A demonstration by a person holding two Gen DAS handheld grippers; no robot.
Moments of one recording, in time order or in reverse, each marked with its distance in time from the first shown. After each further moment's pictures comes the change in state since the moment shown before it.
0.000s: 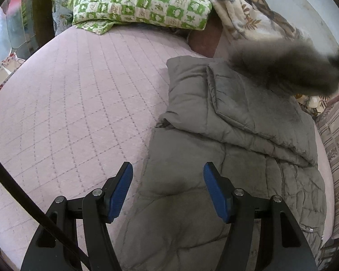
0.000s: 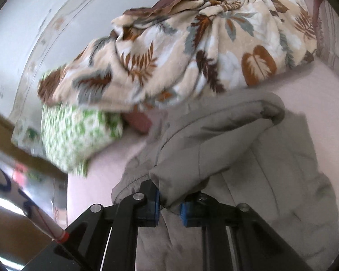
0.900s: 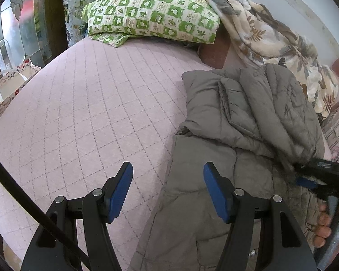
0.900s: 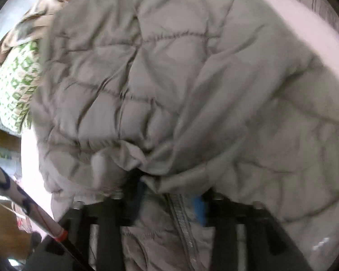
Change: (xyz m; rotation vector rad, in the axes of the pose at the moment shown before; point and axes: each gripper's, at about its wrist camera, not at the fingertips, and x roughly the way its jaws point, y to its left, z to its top) left arm -0.027 0.014 -0.008 0.007 -0.072 0.067; right arm 0.076 -0.111 -0.163 0.075 0.183 -0.194
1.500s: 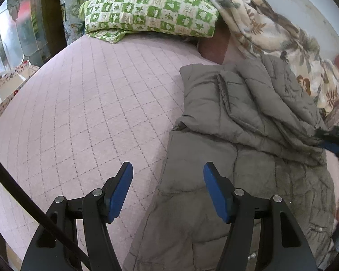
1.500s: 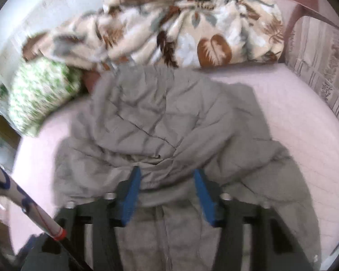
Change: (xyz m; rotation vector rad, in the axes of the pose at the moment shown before) left arm 0.013 -0.013 -0.001 0.020 0.025 0.028; right arm -0.061 0.048 0.027 -0.209 -0.272 -0.106
